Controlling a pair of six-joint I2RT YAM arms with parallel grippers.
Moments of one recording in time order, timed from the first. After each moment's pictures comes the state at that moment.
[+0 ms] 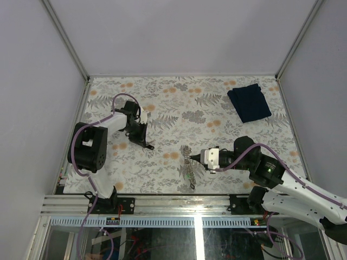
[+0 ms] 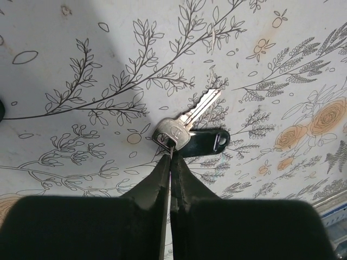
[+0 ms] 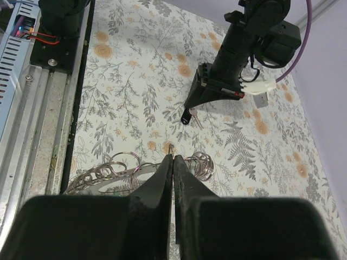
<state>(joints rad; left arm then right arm) -0.19 1.78 1.07 -0.64 0.38 0.01 0.98 0.72 0.73 -0.24 -0.41 -0.56</state>
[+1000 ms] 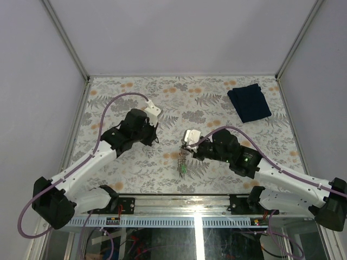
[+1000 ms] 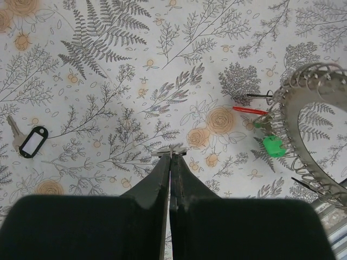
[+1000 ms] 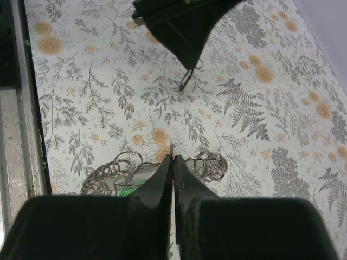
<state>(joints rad) -0.58 1.18 0.94 -0.51 0.07 -0.06 0.98 0.99 0.76 -0.10 -0.20 -0.36</state>
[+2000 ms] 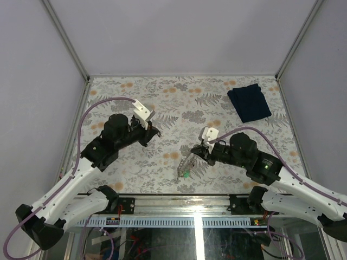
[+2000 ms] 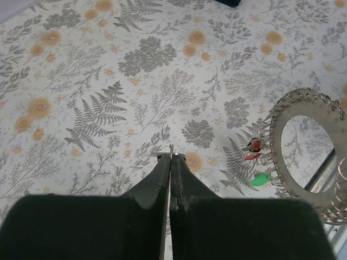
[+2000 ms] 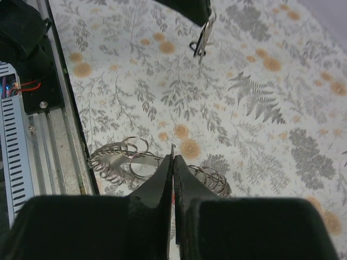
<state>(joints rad) -0.60 0.88 0.87 -0.34 0.21 0.01 0.98 0.82 0.79 -0.29 -0.16 -0.13</state>
